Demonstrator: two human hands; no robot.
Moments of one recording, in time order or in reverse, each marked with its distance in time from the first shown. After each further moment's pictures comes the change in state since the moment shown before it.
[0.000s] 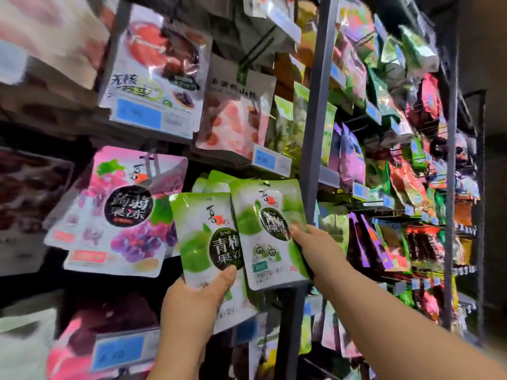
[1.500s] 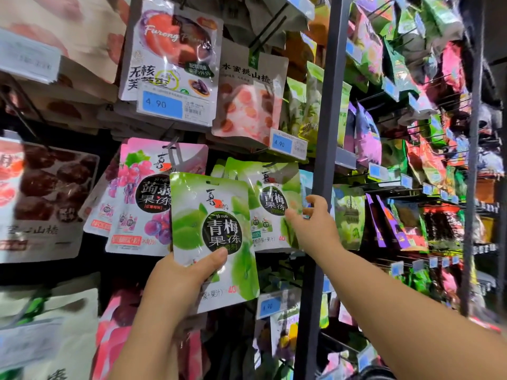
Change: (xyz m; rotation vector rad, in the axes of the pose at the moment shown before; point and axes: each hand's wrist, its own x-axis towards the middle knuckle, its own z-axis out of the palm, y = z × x) left_hand 0.007 0.025 -0.059 0.059 -0.147 -0.010; right_hand 0.000 0.001 0.032 -0.371 0.109 -0.174
